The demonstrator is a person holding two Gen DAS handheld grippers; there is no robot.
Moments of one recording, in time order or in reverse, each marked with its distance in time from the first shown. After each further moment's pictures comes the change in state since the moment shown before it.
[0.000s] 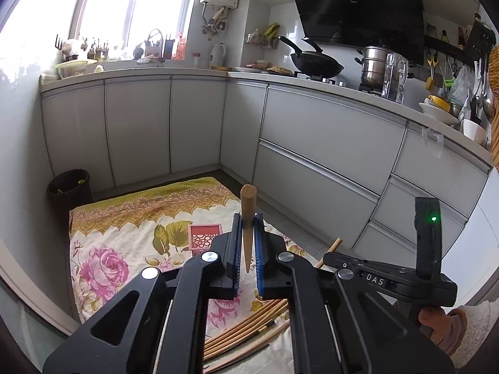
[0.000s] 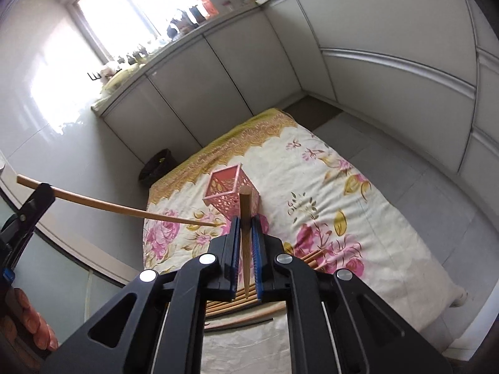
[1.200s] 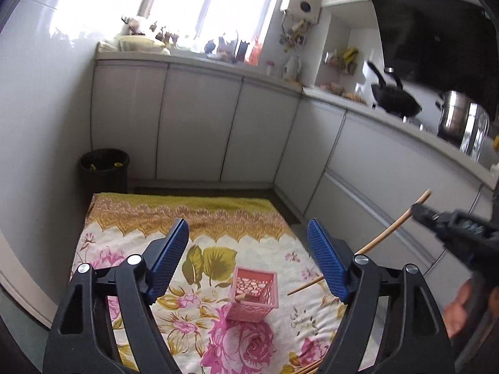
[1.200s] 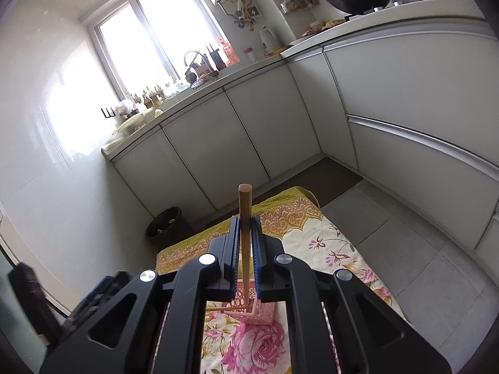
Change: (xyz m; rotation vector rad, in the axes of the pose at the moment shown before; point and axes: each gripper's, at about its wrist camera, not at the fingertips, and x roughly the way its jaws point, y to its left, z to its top) left arm 0.065 0.089 0.016 -0.258 -0.132 0.242; right arm 0.043 0.032 0.133 -0.065 -0.220 0.044
